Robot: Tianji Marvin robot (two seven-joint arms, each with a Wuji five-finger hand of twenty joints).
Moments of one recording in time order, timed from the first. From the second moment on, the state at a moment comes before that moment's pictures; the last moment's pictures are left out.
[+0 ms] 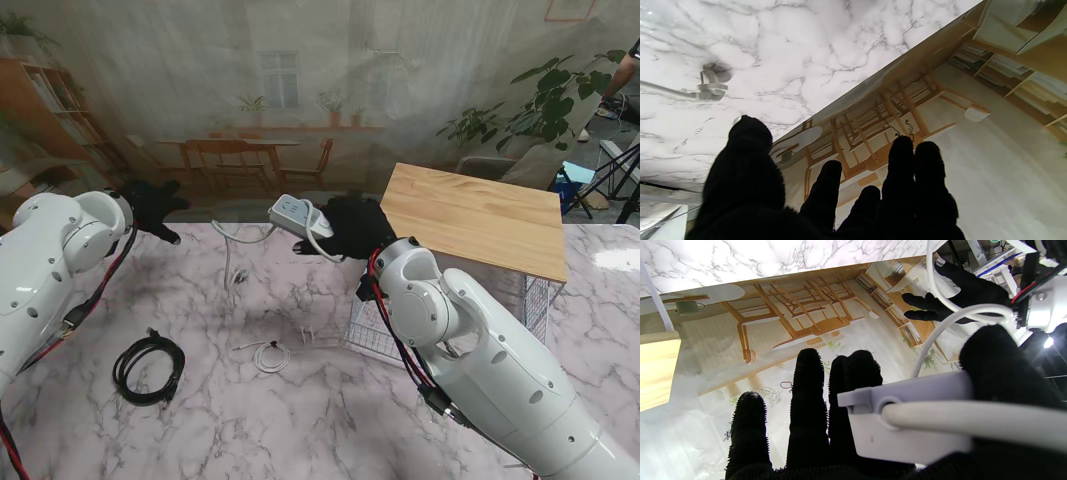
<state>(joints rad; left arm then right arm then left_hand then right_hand) 0.93 -0.97 -1.16 -1.21 1.27 -0.33 -0.43 -1.20 -1.14 0.93 -1.70 -0.58 0.21 0.04 0.83 -0.21 0.03 -0.01 0.35 0.17 0.15 0.34 0.15 0.25 0.12 0.16 0.44 0.25 0.43 0.55 0.19 0.16 0.92 0.47 0.48 -0.54 0.57 -0.11 0.85 0.29 1.07 0.90 0.70 0.14 0.81 0.74 0.70 0.15 0.55 0.48 0.04 0.45 0.85 0.32</state>
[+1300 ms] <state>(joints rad) 1.04 -0.98 -1.14 -1.31 0.82 -0.54 -0.33 -1.16 -1.14 0.92 -1.66 -0.58 0.25 0.05 0.85 -0.24 0.15 -0.01 0.27 -0.11 0.13 0.29 0.14 0.06 0.05 0.09 0.43 0.23 0.36 0.38 0.23 0.16 0.83 0.42 0.48 -0.54 0.57 -0.11 0.85 0.29 1.07 0.90 0.70 0.14 0.81 0.74 0.70 0.15 0.55 0.48 0.04 0.45 0.85 0.32</state>
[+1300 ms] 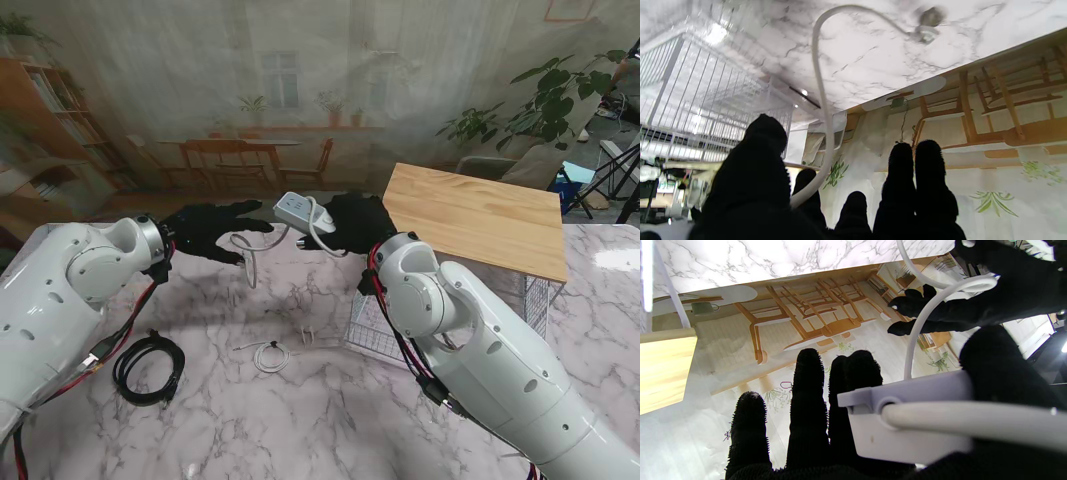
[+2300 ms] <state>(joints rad) 1.01 -0.98 -0.97 -1.39 0.71 -0.49 -0.44 -1.13 -1.14 0.91 -1.66 -0.56 0.29 0.05 1.22 -0.10 0.04 -0.01 0.66 0.06 0.74 0.50 0.93 0.20 0.45 0.34 0.93 0.22 0.63 0.49 0.54 0.21 1.19 0.47 0.48 -0.54 0.57 -0.11 0.85 0.29 1.07 0.90 0.70 0.14 0.81 0.74 0.70 0.15 0.55 0.48 0.04 0.45 0.85 0.32</state>
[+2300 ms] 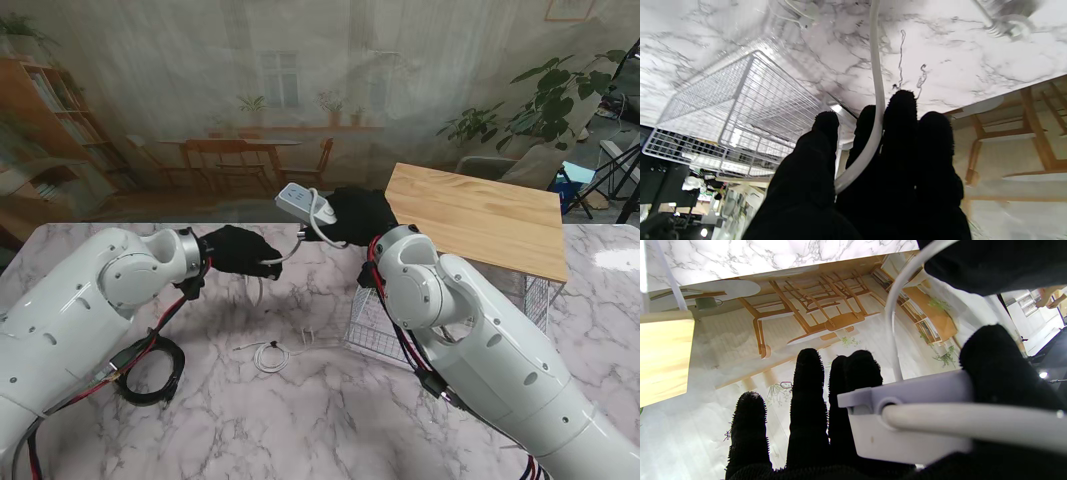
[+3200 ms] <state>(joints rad) 1.08 -0.99 -1.03 -1.66 0.65 -0.59 -0.49 -1.02 -1.17 0.83 -1.54 -0.57 0.36 0.02 1.22 -0.10 0.05 -0.02 0.66 0.08 0.77 0.60 1.03 0.18 0.73 0.64 1.10 0.22 0.91 0.70 0.70 0.25 1.42 0.51 0.48 -0.54 0.57 -0.11 0.85 0.29 1.07 0.90 0.70 0.15 0.82 0.73 0.67 0.16 0.55 0.48 0.04 0.45 0.85 0.30</state>
